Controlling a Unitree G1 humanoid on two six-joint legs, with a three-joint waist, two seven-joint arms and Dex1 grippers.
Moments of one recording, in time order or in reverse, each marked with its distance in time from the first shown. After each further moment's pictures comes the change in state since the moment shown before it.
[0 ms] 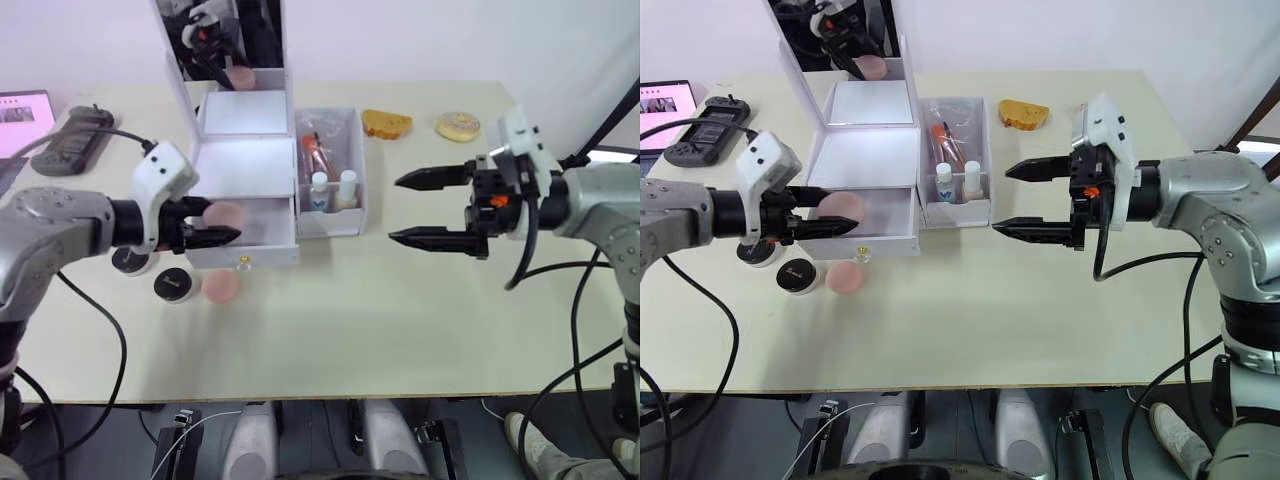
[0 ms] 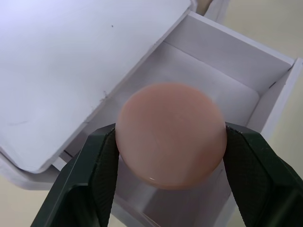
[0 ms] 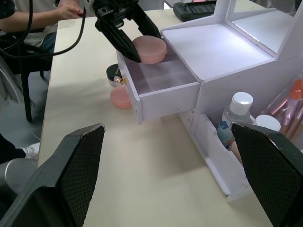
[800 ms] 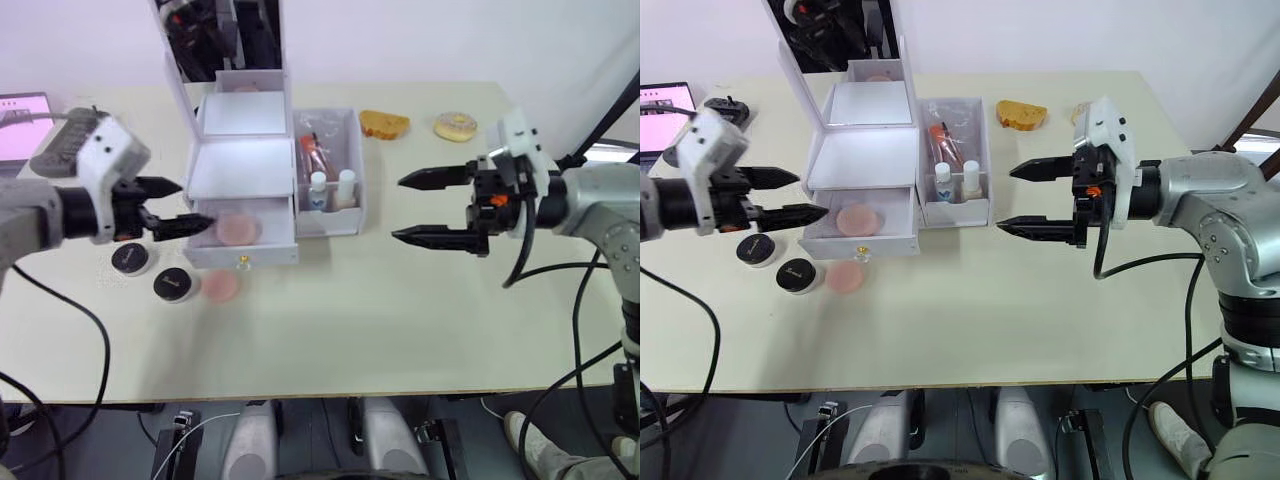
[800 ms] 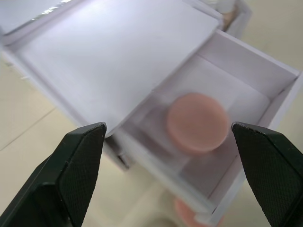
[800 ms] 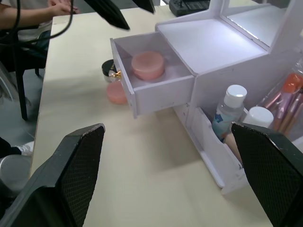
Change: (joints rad) left arm 0.109 0.036 0.270 0.070 0.012 0.004 -0.119; right arm -0.001 -0.009 0.021 0.077 -0.058 -0.062 0.054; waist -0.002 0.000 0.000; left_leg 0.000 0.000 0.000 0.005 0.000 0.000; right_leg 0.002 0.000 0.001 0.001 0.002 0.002
